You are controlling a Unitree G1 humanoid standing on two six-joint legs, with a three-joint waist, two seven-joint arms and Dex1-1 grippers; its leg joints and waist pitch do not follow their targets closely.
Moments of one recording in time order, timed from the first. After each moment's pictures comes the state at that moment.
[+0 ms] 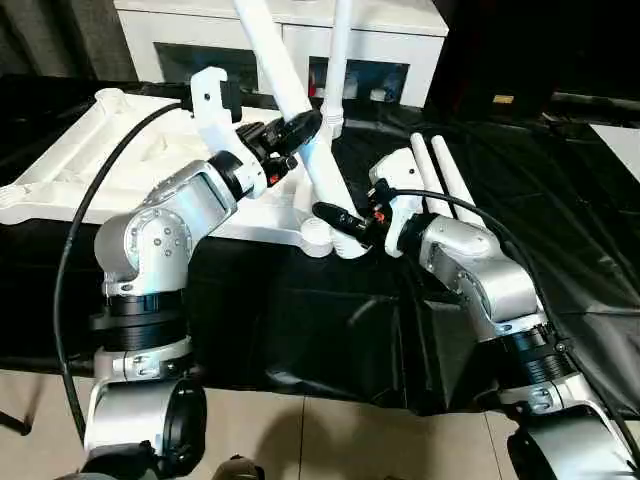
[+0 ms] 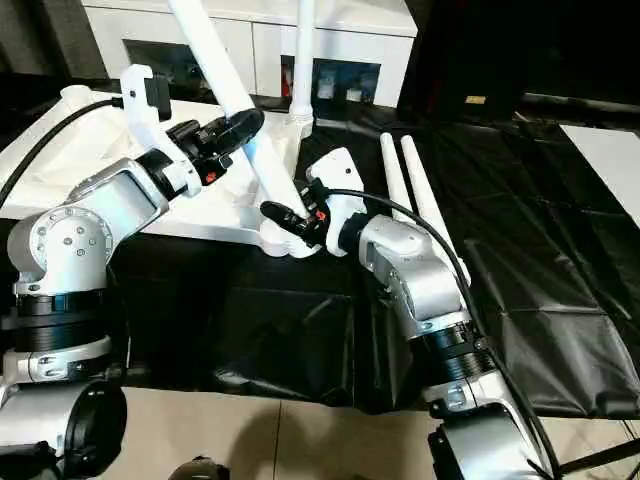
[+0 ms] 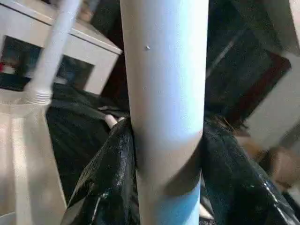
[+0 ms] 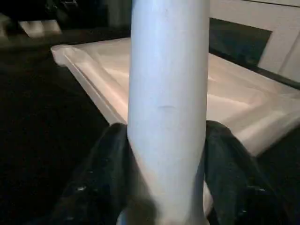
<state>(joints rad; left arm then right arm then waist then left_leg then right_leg) -0.76 0.14 0.22 0.08 -0.61 0.82 -0.34 -0.63 -0.17 0.13 0.25 0.26 0.39 0.67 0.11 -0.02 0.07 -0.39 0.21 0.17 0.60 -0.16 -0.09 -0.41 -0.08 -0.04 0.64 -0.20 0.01</state>
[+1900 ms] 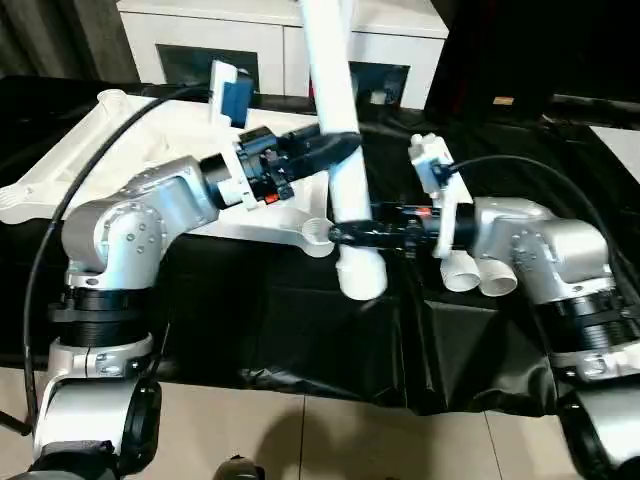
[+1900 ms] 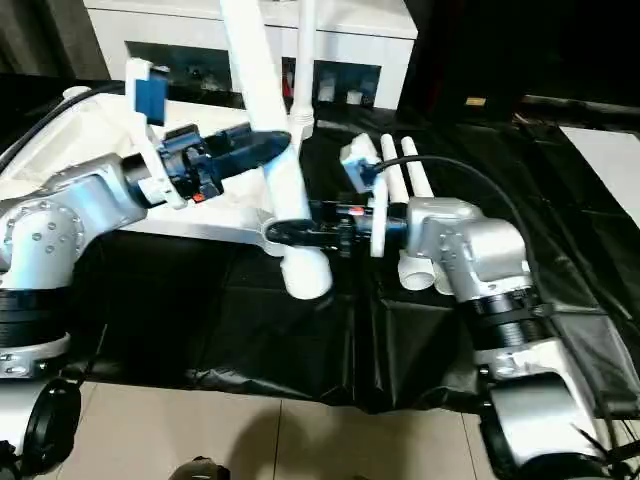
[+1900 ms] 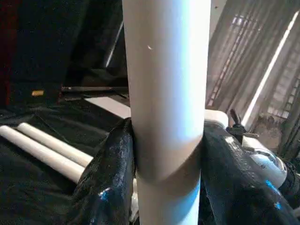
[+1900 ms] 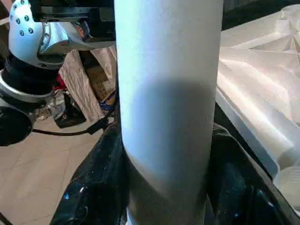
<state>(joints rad) -0.76 0.32 0.12 0.05 -0.73 0.84 -0.80 -0.74 -0.36 0.13 0.28 0.49 0.69 1.14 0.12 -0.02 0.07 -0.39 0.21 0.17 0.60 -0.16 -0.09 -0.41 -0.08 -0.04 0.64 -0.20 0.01</state>
